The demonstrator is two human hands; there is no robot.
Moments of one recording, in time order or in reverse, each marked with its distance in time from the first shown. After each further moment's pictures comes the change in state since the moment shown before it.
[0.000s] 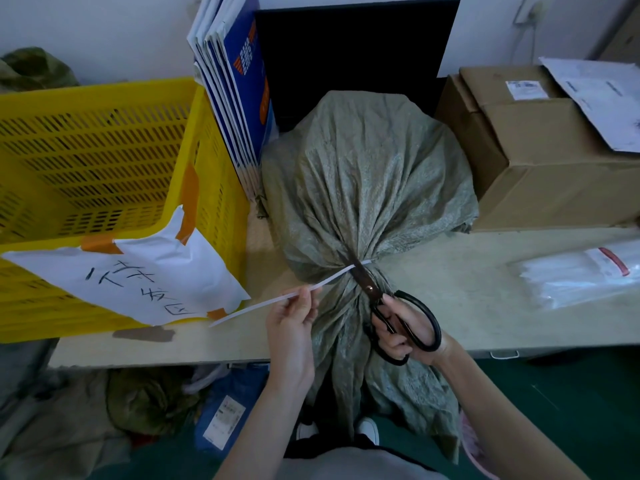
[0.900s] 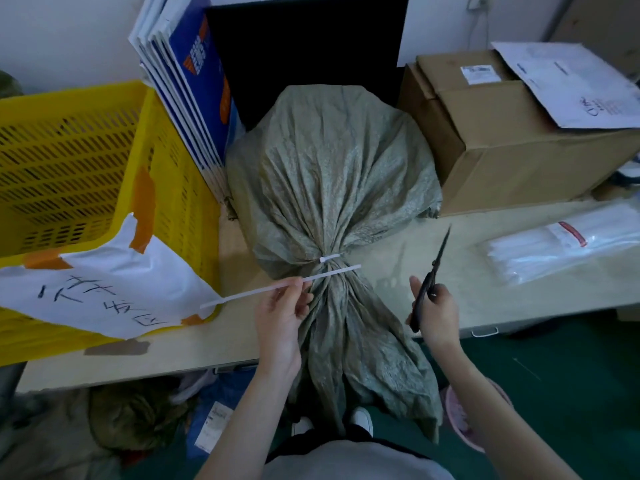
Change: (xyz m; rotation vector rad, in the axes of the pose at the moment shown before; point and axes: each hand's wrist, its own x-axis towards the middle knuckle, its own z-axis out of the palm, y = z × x) left_hand -0.001 -0.011 0.020 0.174 -0.027 -0.082; right_hand -0.036 0.016 -0.045 -0.392 1.169 -0.229
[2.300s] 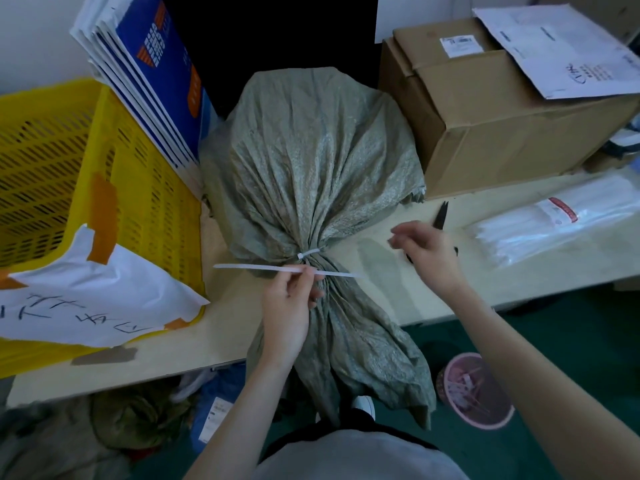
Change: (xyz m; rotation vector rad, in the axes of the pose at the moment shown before) left_hand 0.004 -0.015 0.026 0.478 -0.162 0.197; right_hand 0.035 -0.065 -0.028 -0.023 -0.220 -0.282
